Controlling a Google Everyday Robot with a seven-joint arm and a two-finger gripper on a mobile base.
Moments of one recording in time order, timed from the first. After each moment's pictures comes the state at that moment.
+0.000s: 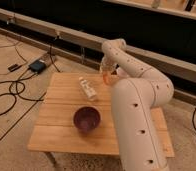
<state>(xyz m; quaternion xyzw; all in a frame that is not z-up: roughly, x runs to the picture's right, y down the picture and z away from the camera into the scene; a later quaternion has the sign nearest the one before) 0.086 -0.123 0.959 -0.17 0.07 0.64 0.74</state>
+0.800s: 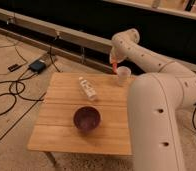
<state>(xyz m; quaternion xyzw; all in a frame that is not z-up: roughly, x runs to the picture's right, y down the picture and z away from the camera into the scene) 0.155 -0.188 0.902 -0.05 0.03 0.70 0.71</state>
